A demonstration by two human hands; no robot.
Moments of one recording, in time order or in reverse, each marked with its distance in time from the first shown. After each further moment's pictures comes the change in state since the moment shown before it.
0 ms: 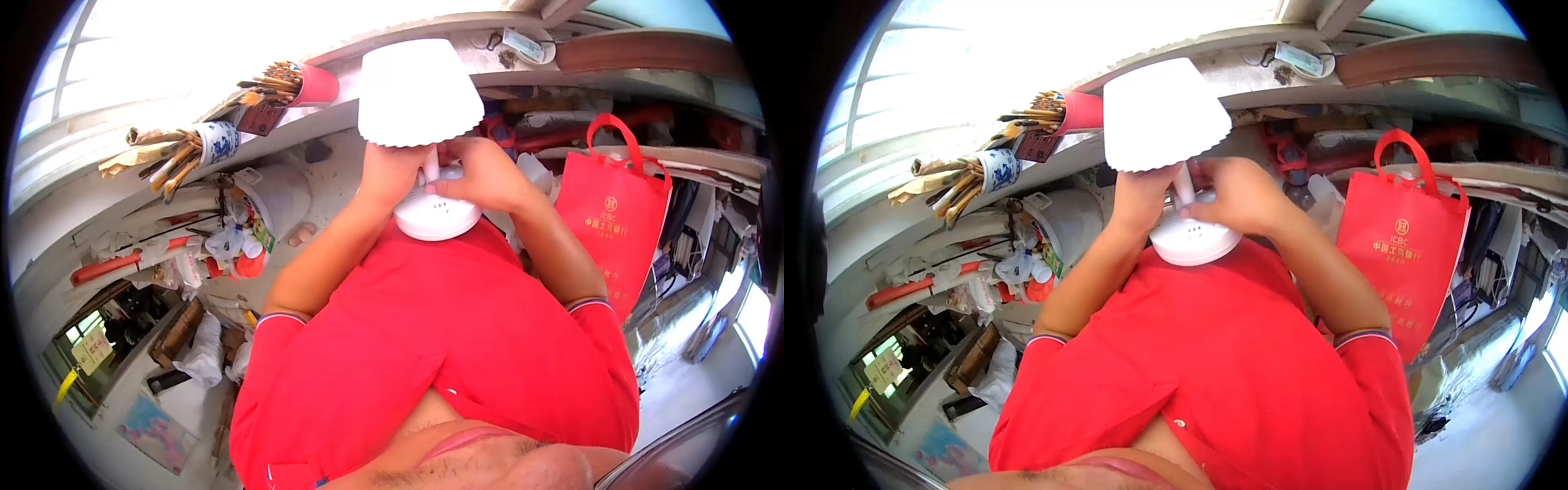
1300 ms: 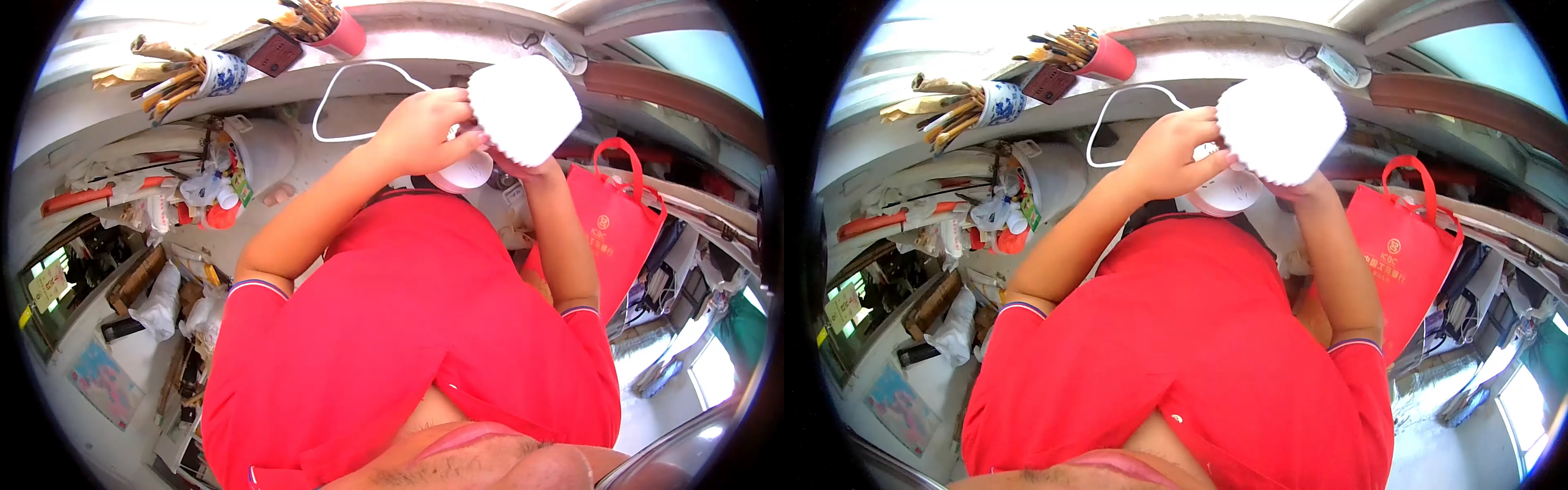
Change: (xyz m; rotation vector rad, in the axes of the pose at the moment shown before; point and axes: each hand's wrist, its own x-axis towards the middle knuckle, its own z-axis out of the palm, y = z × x) left_hand 0.005 0.010 -0.013 0.682 -0.378 0.458; right_hand 0.021 0.088 0.005 1.342 -0.193 0.053
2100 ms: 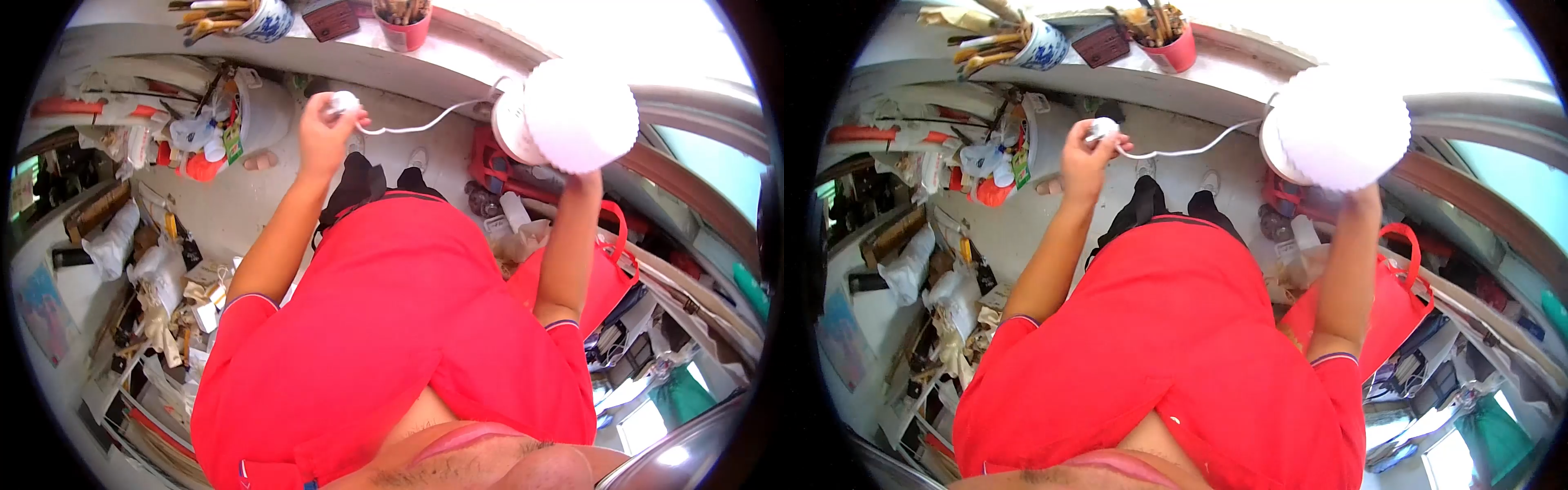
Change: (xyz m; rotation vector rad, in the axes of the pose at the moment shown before) left_hand -0.153 -0.079 -0.016 -0.698 1.048 -0.576; right_hand 0.060 -0.071 0.039 -1.075 -0.070 -0.572
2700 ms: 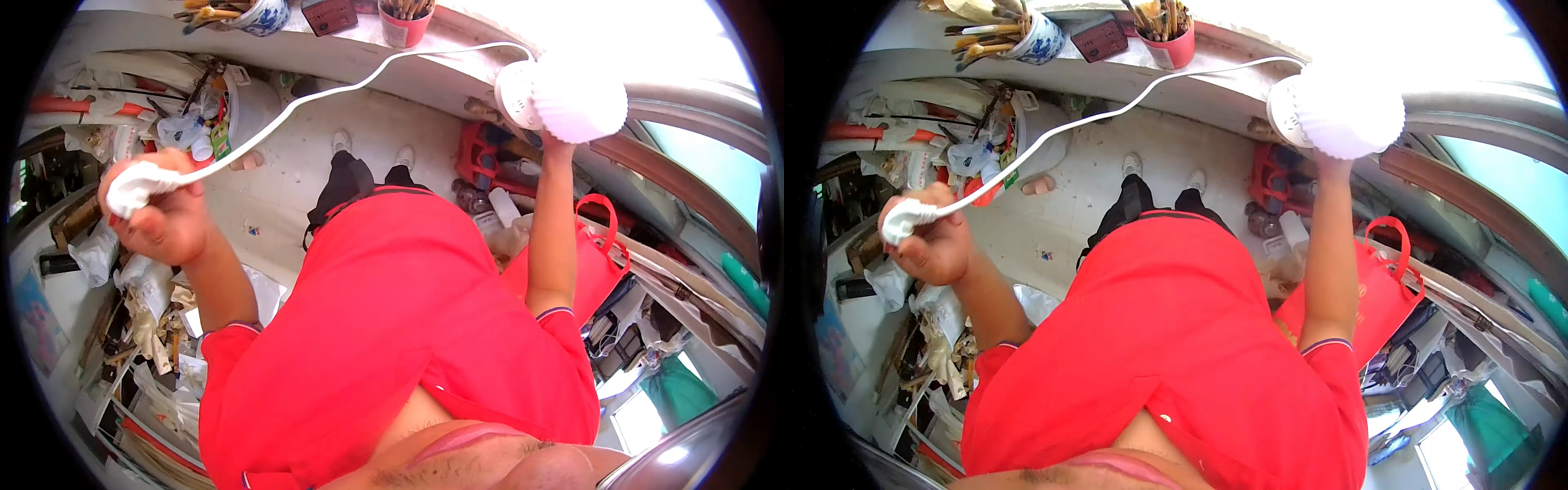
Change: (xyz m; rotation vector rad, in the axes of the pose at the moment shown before) left_hand -0.054 0.173 -0.086 0.153 0.112 0.901; right_hand -0.010 0.089 -0.021 0.464 0.280 -0.029
